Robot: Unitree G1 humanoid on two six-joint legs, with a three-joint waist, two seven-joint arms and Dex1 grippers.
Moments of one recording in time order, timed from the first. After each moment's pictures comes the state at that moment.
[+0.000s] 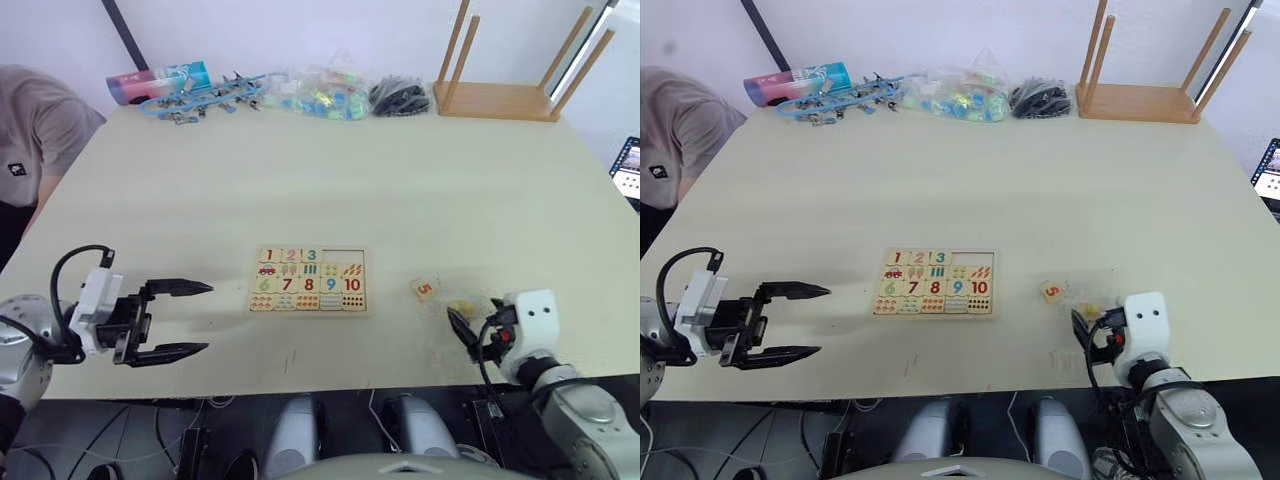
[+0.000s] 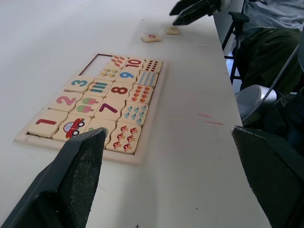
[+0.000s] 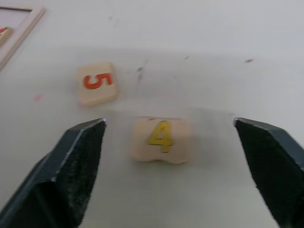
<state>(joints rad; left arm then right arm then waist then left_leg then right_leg) 0.02 1.19 -0.09 0.38 -0.97 -0.39 -1.58 0.37 -0.30 -0.18 -0.85 0.33 0.80 0.29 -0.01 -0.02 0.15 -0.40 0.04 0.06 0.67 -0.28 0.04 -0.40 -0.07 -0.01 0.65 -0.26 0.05</state>
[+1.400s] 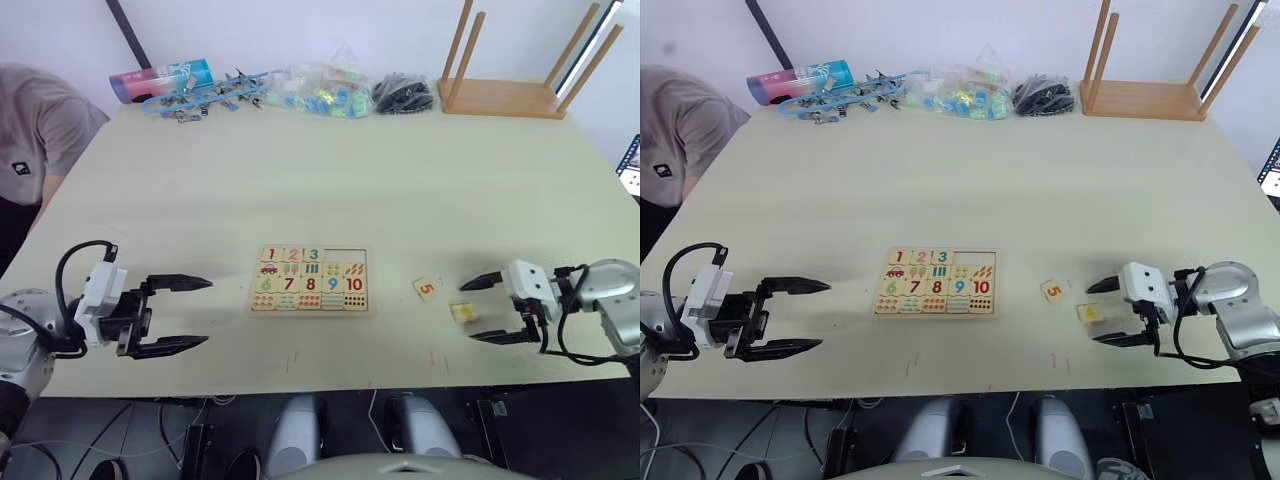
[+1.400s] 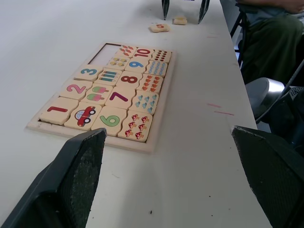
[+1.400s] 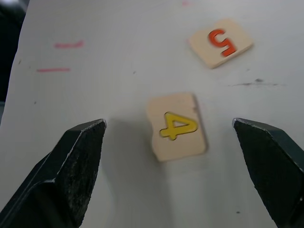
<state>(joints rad) -0.09 1.21 -0.21 0.46 -0.98 -0.43 -1.58 -0.30 -0.84 0.11 0.29 0.21 -0.15 1.51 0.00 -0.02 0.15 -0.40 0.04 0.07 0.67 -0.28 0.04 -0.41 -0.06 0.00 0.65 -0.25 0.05</state>
